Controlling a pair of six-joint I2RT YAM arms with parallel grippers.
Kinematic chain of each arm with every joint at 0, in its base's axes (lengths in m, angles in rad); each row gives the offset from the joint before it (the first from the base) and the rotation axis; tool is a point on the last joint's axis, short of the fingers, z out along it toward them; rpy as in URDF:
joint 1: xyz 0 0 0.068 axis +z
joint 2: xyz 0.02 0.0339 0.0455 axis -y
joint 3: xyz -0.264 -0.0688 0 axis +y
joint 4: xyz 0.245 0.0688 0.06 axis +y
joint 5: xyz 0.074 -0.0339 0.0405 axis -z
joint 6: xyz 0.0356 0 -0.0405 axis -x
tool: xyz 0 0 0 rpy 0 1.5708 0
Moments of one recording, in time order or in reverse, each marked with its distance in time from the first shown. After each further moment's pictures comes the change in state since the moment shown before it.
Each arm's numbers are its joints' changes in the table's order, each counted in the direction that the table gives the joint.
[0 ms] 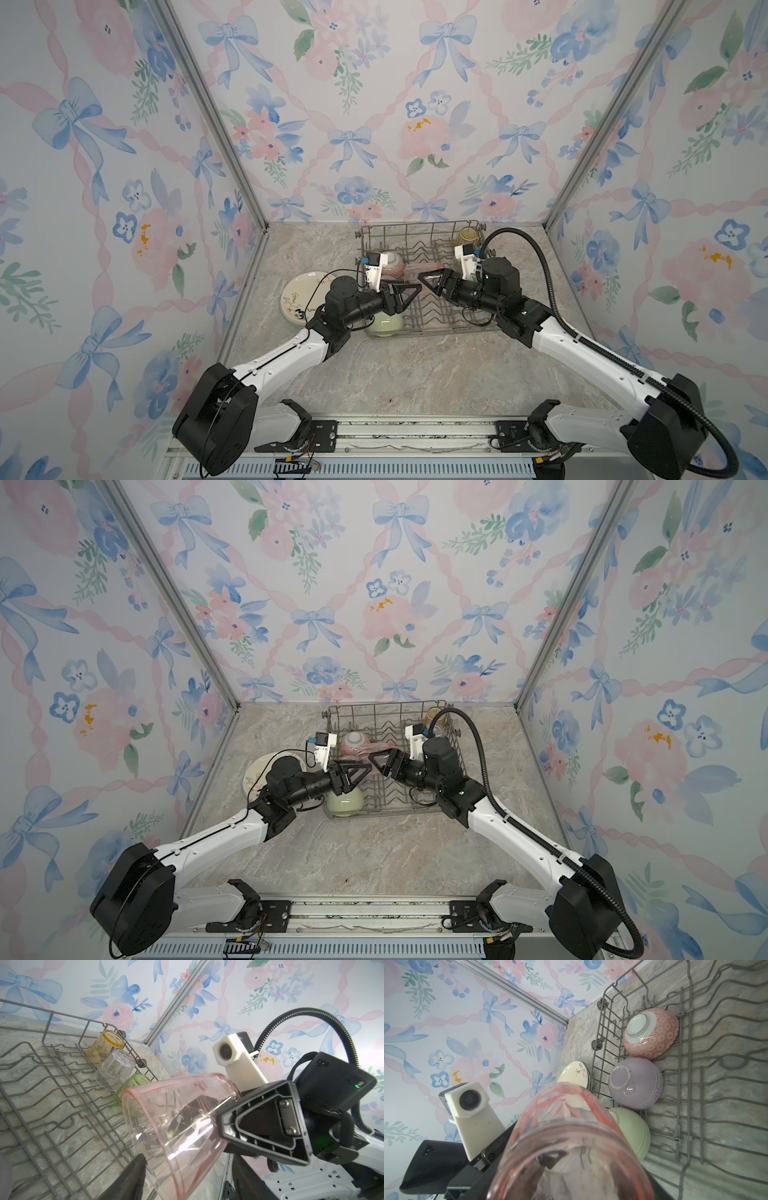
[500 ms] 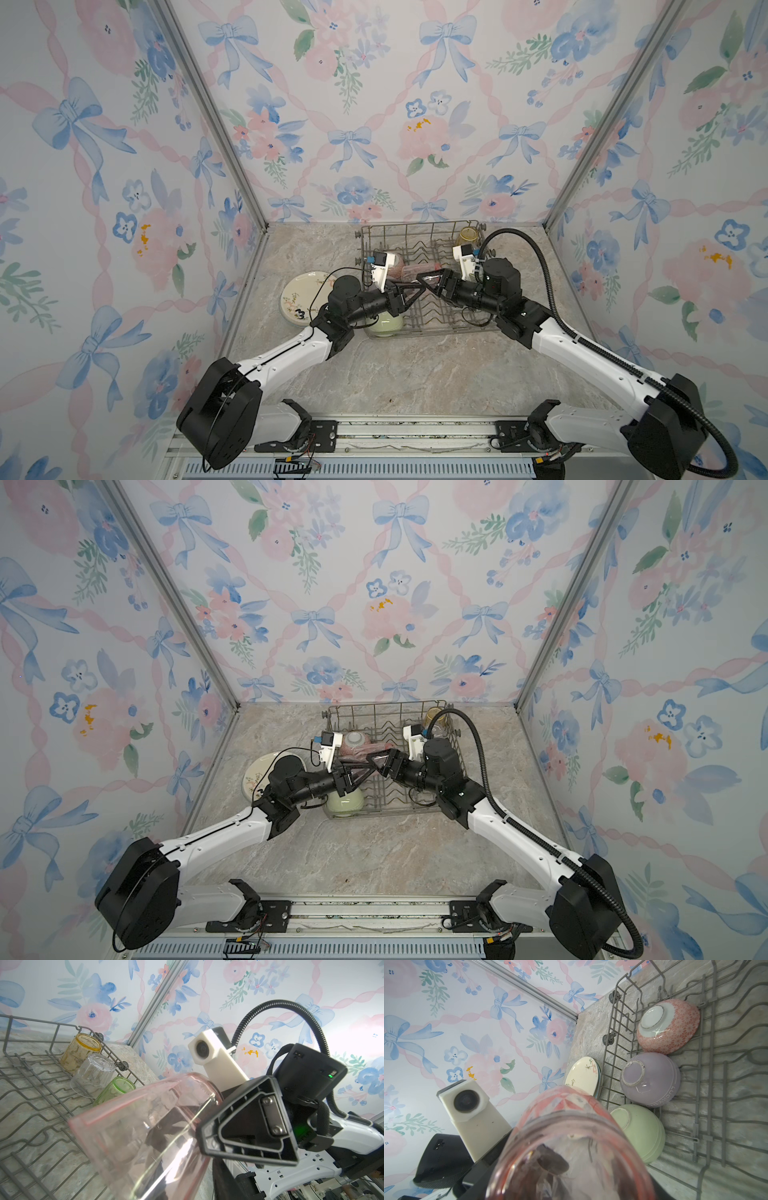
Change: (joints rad) left arm -0.021 -0.024 -0.020 -0.053 0.049 -0.022; right arm 0.000 0.001 0.020 -0.056 -0.059 -0.037
